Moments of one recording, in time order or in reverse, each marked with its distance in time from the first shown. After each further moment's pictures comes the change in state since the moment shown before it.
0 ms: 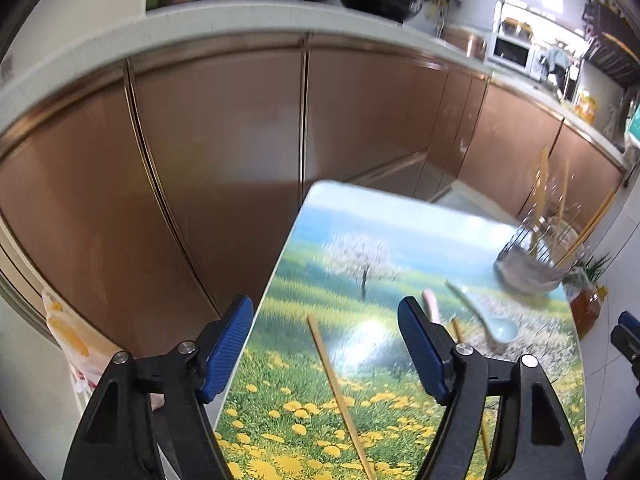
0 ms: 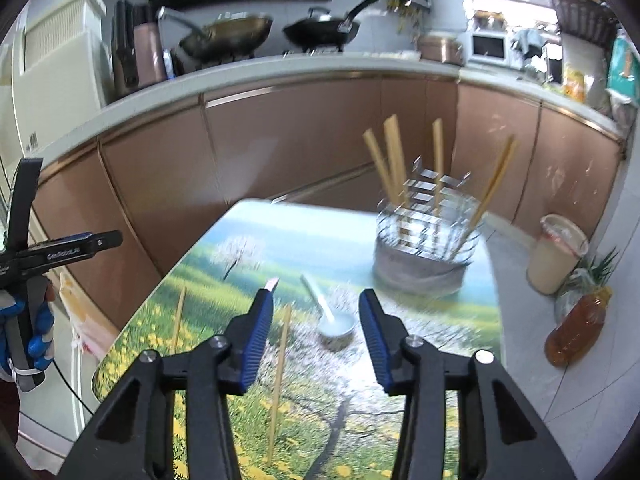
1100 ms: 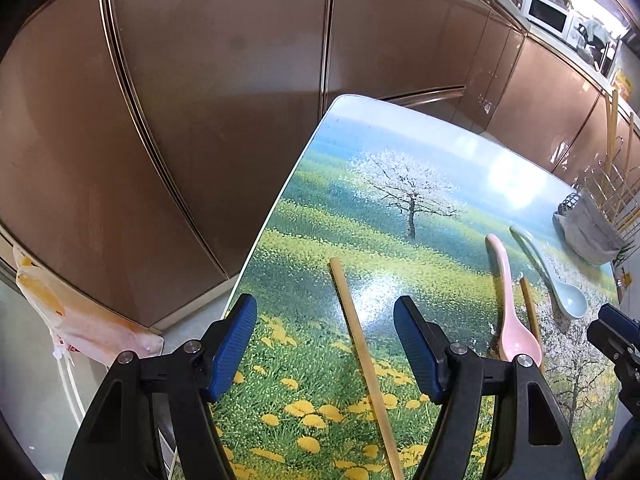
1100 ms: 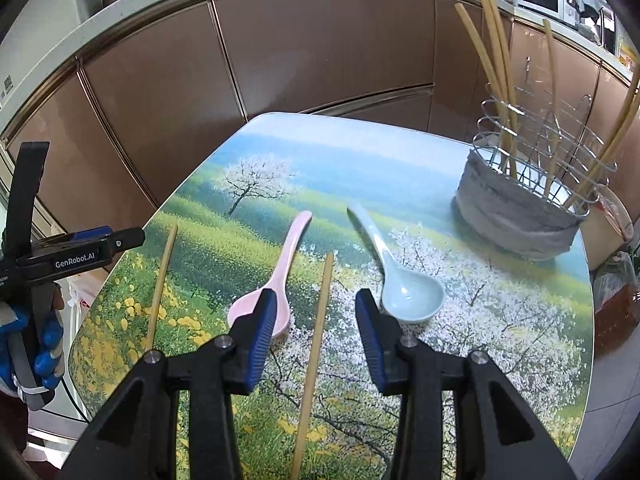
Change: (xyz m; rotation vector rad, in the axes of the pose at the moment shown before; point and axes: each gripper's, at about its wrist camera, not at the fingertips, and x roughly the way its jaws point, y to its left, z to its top) left arm 0.102 0.022 -0.033 -0.042 0.193 0.044; right arm 0.131 0.023 -0.016 -0.029 0.228 0.082
